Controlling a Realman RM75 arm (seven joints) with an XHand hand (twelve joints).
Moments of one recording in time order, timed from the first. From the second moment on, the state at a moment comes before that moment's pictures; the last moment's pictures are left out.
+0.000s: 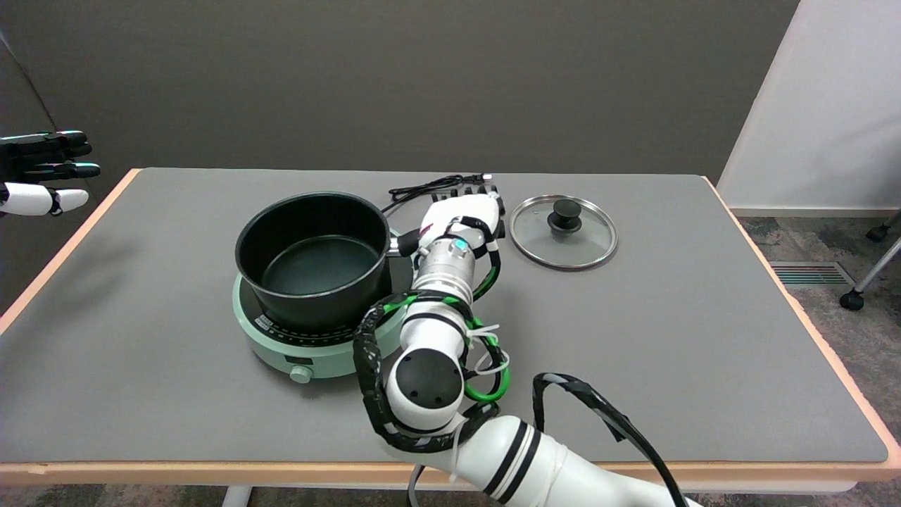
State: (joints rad) arm 0.40 -1.84 -2.21 1.31 -1.34 -1.22 0.97
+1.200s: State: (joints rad) arm 0.42 -1.79 -2.18 1.35 -1.27 -1.11 1.01
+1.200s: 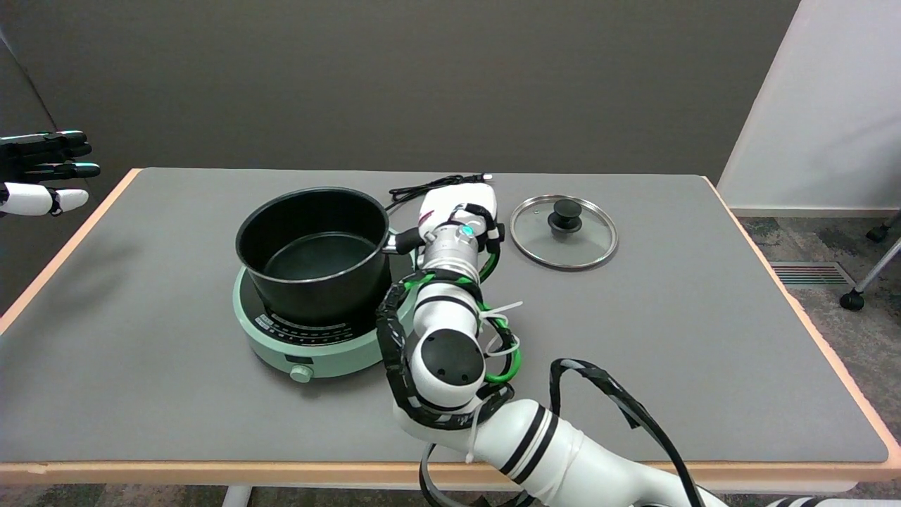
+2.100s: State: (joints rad) arm 0.37 -1.67 -2.17 1.49 -1.22 -1.09 1.13
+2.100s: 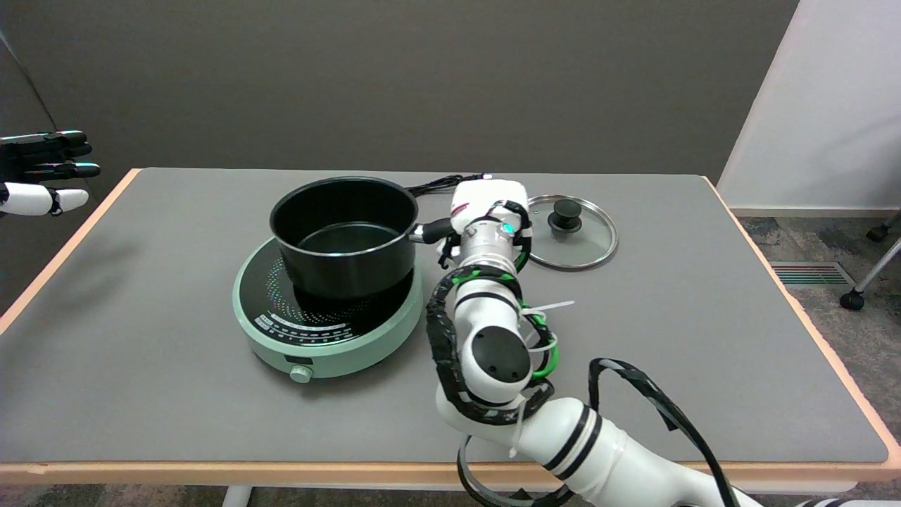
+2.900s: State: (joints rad) arm 0.20 -1.36 -2.09 1.74 -1.28 -1.06 1.21
